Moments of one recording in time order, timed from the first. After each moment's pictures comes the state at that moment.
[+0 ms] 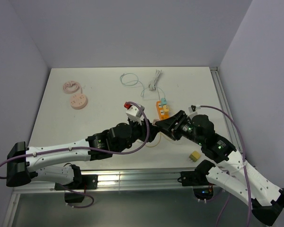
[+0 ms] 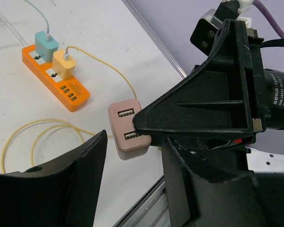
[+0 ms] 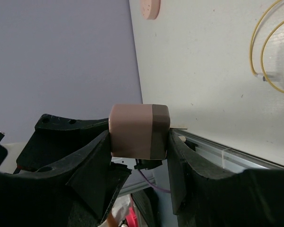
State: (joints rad) left arm -1.27 1.19 0.90 0.11 -0.44 -0.59; right arm 0.68 0.61 0.68 -0.42 -0.11 1.38
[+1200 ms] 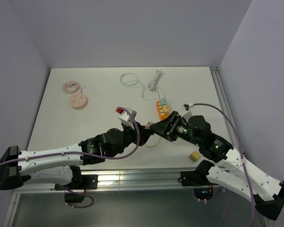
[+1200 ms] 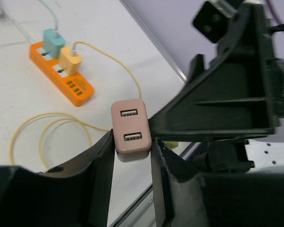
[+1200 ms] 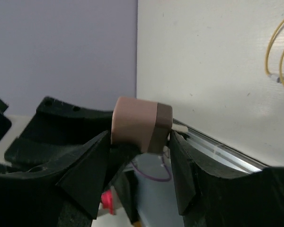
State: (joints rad) left arm -1.29 1.08 0.78 0.17 -0.45 -0.59; right arm 0.77 0.64 0.68 -0.34 -0.10 1.29
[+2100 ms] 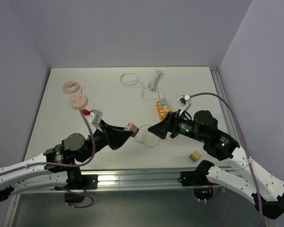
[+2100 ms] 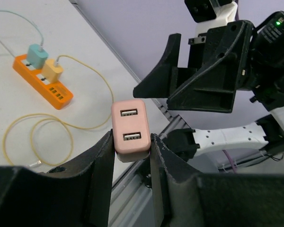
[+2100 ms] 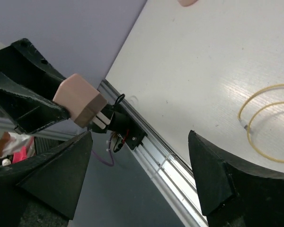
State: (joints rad) left arm -1.27 0.63 0.69 -0.03 -0.38 -0.64; right arm 0.78 0.68 0.83 -0.39 -0.22 0.76
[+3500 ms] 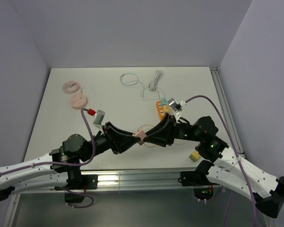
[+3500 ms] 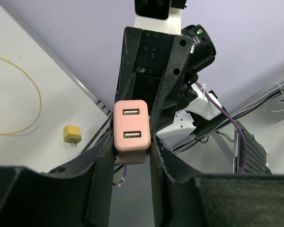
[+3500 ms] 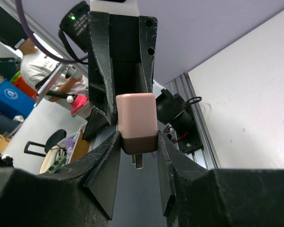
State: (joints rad) left arm -1.27 0.66 0.62 0.24 -0.14 -0.81; right arm 0.80 0.68 0.63 0.25 -0.65 0.80
